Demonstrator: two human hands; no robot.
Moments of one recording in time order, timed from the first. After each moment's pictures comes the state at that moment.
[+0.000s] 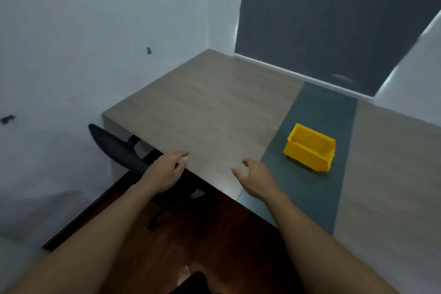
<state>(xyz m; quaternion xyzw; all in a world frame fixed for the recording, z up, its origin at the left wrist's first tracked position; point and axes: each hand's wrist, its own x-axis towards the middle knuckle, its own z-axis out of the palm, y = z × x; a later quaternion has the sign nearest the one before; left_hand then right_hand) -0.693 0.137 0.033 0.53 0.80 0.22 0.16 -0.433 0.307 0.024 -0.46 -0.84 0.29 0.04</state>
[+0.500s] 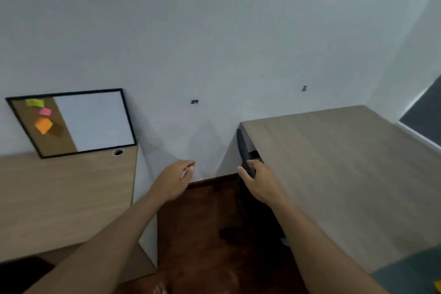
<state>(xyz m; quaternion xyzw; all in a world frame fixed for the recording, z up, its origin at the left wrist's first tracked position) -0.772 -0.174 0.068 0.21 0.93 0.31 0.01 -0.690 0.117 0.098 -0.10 -0.94 0.32 0.01</state>
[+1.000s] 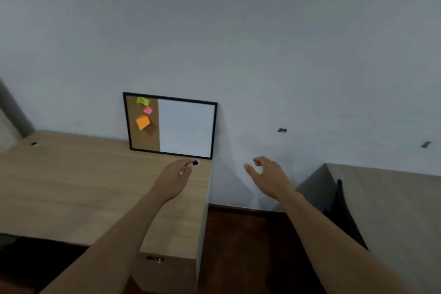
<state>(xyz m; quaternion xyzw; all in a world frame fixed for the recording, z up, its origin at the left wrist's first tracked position) -0.880 -0.475 0.072 -0.02 0.91 0.41 -0.05 -0.916 -0.160 0.115 0.06 -0.95 0.30 -0.04</state>
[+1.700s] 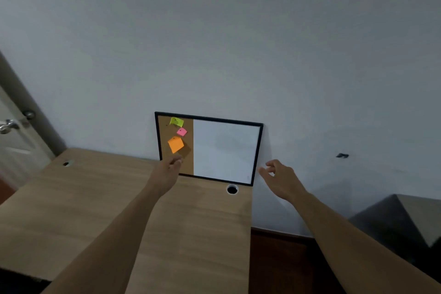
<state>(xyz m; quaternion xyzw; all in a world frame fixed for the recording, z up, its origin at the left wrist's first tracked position) -1.036 -0.690 0.082 -0.16 0.87 0.46 -0.06 -1.104 -0.326 0.089 0.05 -0.93 0.35 -0.09</state>
